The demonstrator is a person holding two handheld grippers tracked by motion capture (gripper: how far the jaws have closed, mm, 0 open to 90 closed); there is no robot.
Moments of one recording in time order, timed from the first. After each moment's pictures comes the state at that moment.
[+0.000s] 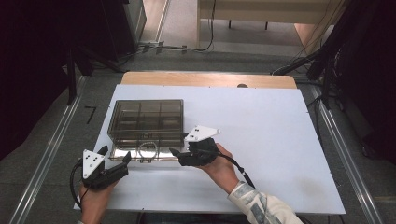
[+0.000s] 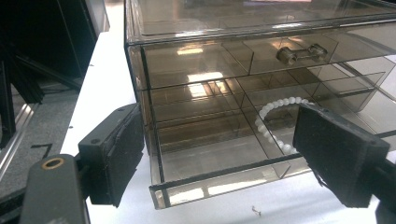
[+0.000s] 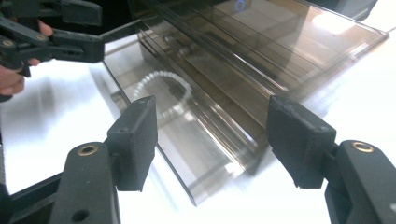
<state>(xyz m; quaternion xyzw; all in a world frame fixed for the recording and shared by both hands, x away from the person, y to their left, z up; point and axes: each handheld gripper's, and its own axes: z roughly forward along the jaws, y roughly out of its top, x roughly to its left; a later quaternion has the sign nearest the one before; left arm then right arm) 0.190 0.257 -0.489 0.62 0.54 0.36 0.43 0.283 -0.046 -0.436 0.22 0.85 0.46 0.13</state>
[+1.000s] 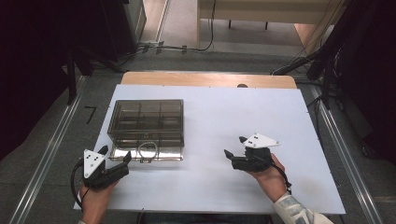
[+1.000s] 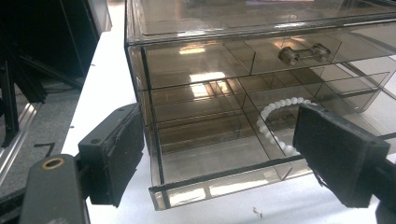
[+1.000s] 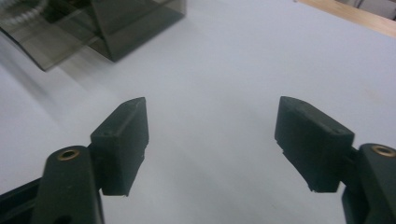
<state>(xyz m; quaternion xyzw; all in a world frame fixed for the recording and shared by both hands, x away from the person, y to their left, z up) 0.191 0.255 -0.489 0.62 0.55 0.36 0.43 0.281 -0.190 -0.459 0.34 0.82 0.41 0.20</state>
